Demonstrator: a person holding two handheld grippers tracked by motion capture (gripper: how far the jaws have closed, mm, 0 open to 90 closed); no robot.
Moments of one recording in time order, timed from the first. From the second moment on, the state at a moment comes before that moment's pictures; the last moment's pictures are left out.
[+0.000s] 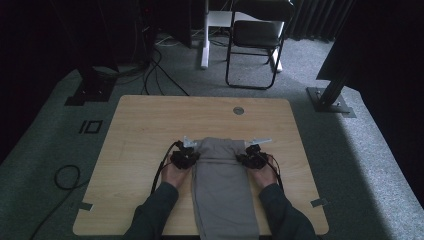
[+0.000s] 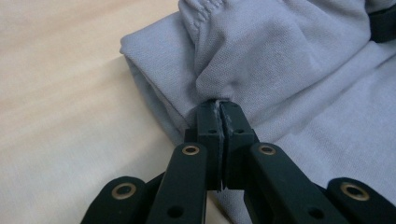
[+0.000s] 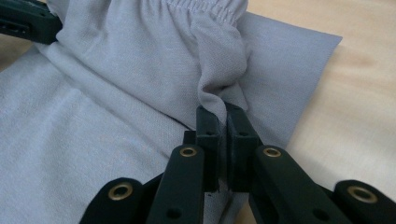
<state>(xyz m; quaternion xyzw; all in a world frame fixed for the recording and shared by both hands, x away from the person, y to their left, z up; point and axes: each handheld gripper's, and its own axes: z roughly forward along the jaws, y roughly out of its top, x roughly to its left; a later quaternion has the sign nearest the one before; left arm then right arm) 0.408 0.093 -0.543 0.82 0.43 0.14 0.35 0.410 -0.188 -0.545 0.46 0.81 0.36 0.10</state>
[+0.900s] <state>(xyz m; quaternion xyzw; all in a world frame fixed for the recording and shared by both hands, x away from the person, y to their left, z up) 0.403 0.095 -0.458 0.78 0.41 0.18 0.44 0.428 -0.202 -0.477 0.43 0.78 0.43 0.16</state>
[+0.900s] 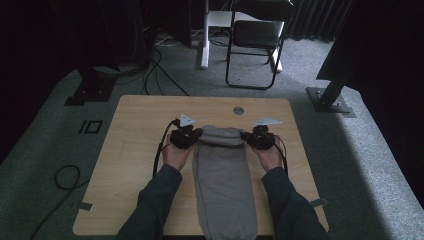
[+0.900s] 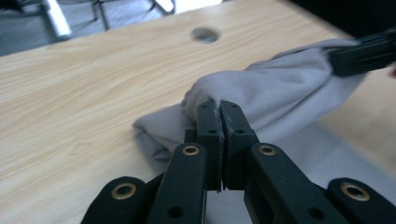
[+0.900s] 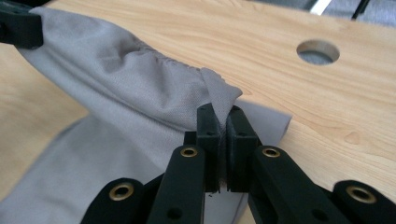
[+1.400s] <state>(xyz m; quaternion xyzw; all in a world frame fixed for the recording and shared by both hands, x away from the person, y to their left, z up) 0.324 0.084 -0.524 0.82 0.41 0.10 0.39 0.338 -0.217 -0.525 0.42 0.81 0.39 0.09</state>
